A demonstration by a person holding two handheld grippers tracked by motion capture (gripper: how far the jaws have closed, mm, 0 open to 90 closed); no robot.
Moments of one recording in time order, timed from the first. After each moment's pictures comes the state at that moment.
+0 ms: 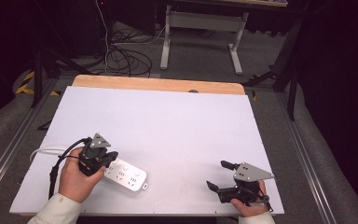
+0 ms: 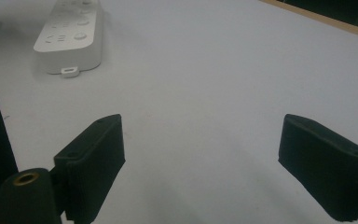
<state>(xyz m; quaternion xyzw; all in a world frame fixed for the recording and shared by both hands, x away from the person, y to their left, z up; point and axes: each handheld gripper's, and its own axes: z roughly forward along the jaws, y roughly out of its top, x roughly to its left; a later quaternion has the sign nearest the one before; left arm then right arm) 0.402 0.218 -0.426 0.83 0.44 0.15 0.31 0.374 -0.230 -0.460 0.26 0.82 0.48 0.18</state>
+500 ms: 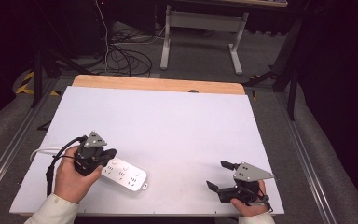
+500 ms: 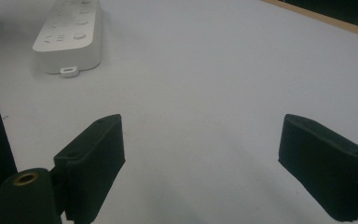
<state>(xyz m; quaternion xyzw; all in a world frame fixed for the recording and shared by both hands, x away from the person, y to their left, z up) 0.396 0.222 -0.412 0.83 0.42 0.17 0.33 0.374 -0.229 -0.460 0.26 0.82 0.48 0.18</state>
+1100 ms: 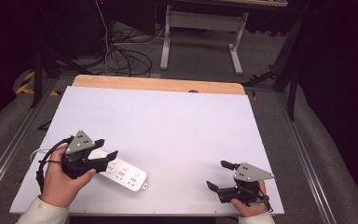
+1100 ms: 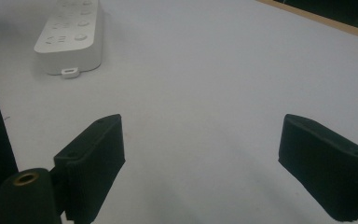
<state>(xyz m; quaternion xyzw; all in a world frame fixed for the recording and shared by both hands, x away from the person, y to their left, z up) 0.376 0.238 -0.396 0.79 0.39 0.21 0.42 0.373 -0.229 -0.459 0.26 0.82 0.48 0.18</state>
